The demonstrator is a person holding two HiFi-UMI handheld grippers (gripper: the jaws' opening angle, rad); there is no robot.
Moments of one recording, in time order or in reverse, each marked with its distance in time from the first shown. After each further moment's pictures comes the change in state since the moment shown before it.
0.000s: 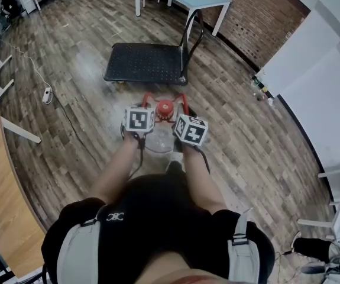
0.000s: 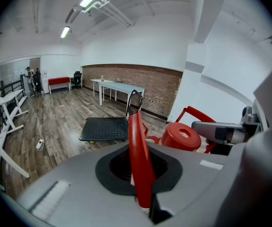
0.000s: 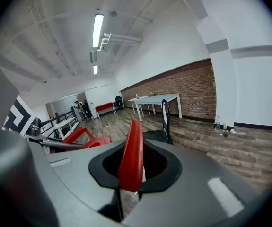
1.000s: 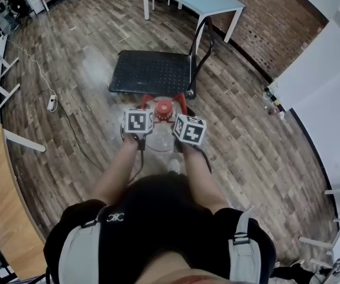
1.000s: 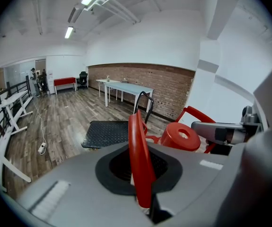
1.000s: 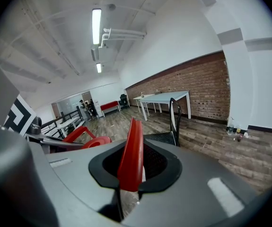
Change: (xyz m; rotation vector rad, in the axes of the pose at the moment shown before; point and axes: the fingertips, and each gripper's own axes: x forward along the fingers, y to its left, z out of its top) left arm 0.099 0.039 0.084 -0.034 0.009 0.084; right arm 0.135 -0.015 0.061 -0.015 0.036 0.090
